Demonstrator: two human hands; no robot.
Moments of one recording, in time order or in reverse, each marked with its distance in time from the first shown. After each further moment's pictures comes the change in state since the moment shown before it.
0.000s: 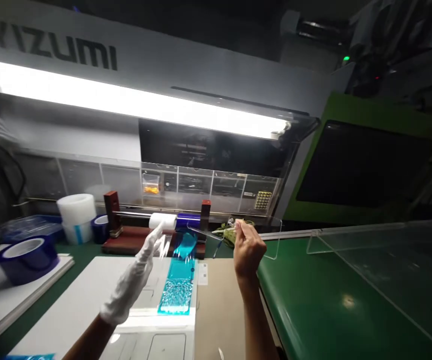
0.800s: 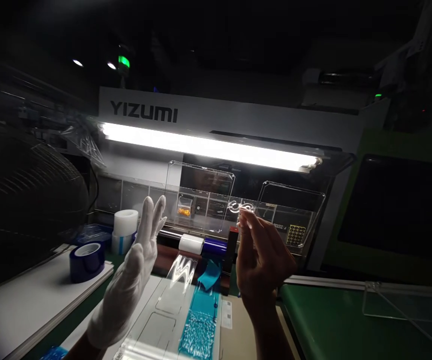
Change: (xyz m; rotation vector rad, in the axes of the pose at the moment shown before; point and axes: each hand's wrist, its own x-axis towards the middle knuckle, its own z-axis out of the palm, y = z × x) left_hand -0.047 0.127 -0.038 0.366 0.082 0.548; right_hand 0.054 -0.164 -0.045 0.353 0.409 -0.441
